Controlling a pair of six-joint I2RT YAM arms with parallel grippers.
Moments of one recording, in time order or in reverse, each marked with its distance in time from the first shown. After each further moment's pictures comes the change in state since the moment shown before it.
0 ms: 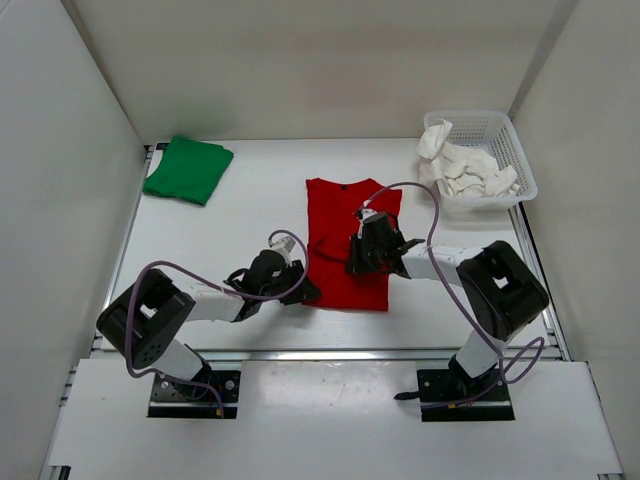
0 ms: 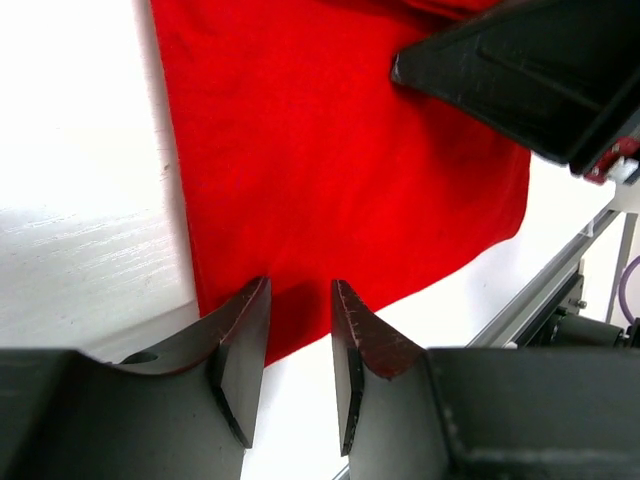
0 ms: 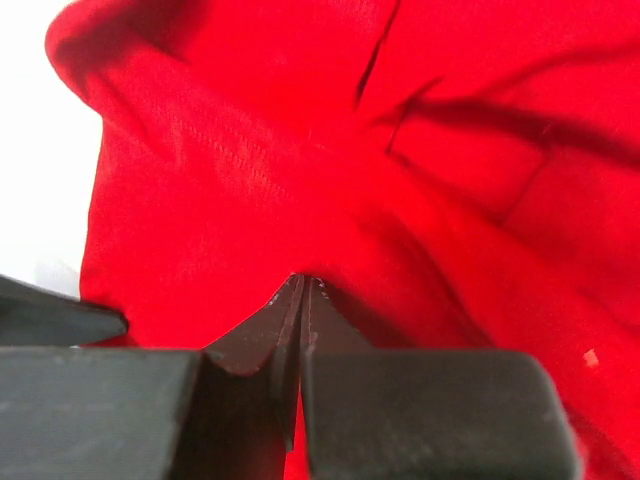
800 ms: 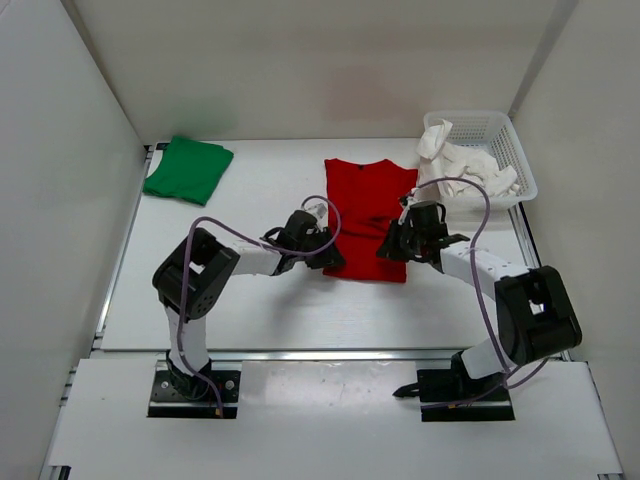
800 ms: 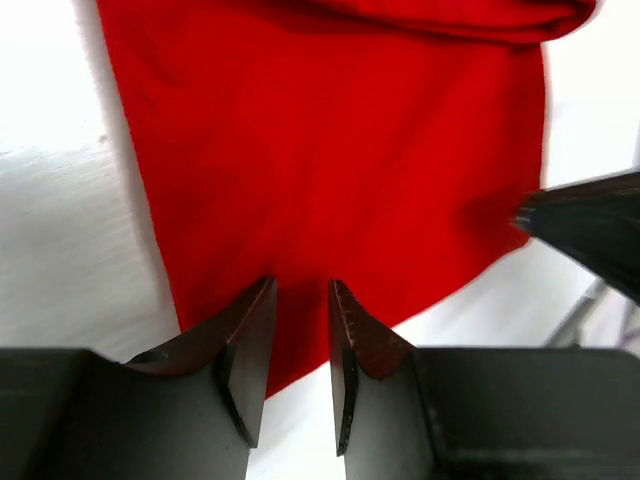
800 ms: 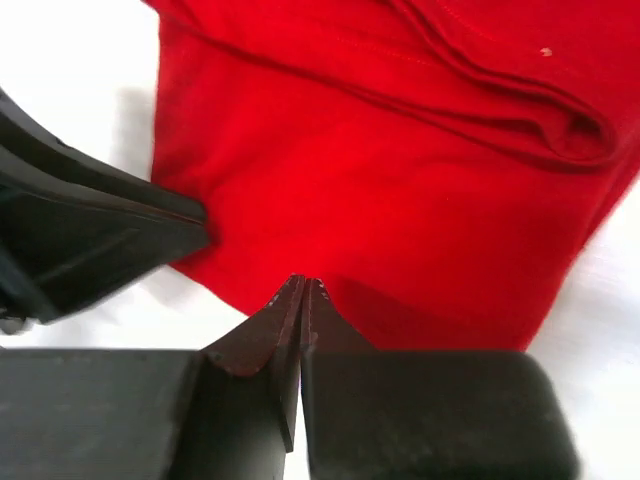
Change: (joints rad) left arm 0.025 0.400 0.539 -0.208 0.040 0.098; right arm -0.276 -0.214 -0.052 -0.114 -0.114 -0.005
